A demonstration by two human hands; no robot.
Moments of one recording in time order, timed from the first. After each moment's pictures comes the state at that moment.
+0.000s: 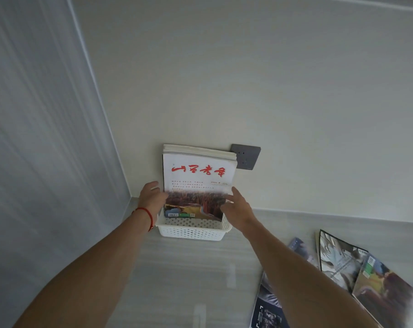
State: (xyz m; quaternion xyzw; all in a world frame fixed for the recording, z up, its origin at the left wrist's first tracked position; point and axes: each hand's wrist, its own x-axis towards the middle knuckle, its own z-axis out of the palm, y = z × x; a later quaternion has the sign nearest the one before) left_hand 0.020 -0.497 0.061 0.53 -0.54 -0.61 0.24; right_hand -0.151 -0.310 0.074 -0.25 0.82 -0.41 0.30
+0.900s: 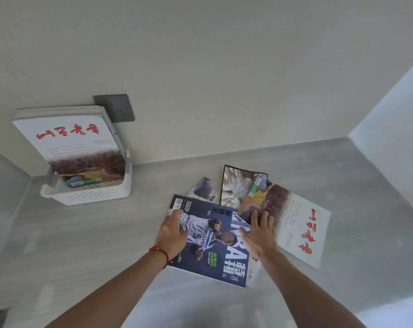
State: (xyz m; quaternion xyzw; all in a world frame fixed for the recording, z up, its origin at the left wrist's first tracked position) left_hand -0.080 -0.108 0.020 0.37 -0.83 -0.42 -0.04; right_hand -0.244 0.100 -0.045 -0.21 0.96 -0.04 0.21
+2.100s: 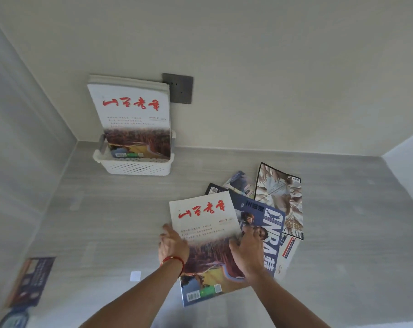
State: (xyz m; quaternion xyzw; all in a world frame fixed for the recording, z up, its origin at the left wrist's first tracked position) left_hand 0.021 -0.122 -0.033 0.58 -0.69 -0.43 -0.04; right_hand -0.112 0.026 -0.037 -0.17 0.95 -0.18 0.21
